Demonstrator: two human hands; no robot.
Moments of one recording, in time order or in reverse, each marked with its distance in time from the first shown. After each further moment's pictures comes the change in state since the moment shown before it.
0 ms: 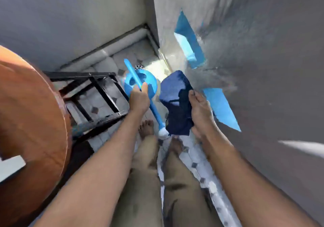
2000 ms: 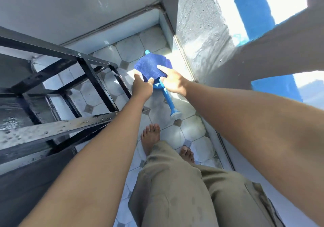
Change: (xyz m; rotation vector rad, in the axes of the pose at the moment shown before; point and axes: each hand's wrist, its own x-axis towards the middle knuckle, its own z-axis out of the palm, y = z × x) left_hand 0.144 -0.103 0.070 -0.115 -0.061 0.018; right_hand 0.196 0.101 0.125 -0.726 -0.479 0.032
